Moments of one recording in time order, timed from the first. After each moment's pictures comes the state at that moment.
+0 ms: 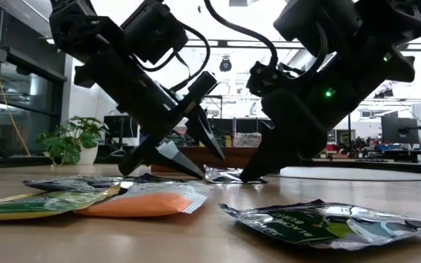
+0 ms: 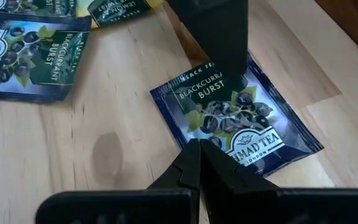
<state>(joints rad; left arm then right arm) -0.16 1.86 0.84 0.32 -0.24 -1.35 0.35 1.93 0.87 0.16 0.48 0.53</state>
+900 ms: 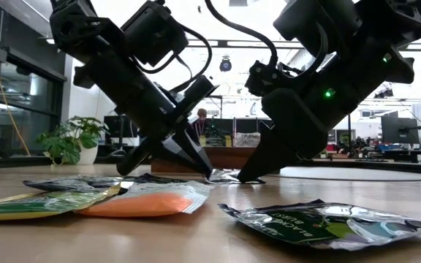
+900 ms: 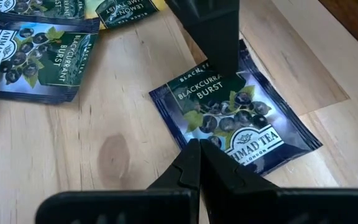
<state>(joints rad) -0.16 1.86 0.84 0.29 -0.22 -1.29 0.35 1.93 0.87 0.19 0.47 0.51</state>
